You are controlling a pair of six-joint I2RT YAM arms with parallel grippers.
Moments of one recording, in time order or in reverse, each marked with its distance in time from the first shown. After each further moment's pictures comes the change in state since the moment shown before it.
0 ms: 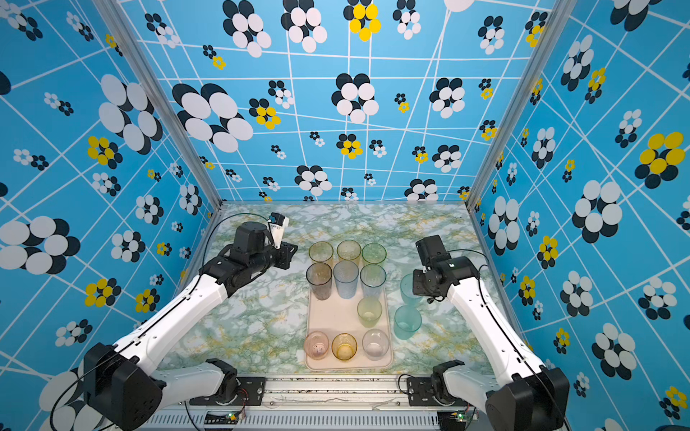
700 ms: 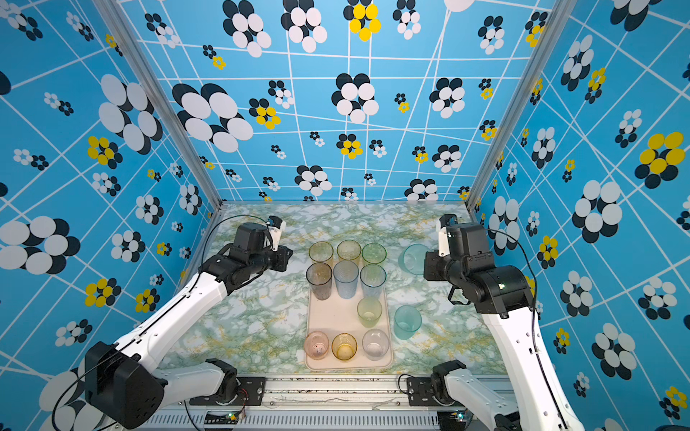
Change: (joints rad) left arm 0.025 0.010 0.013 -0.108 -0.034 0.000; right arm 0.010 -0.141 0.344 -0.085 -0.140 -0.143
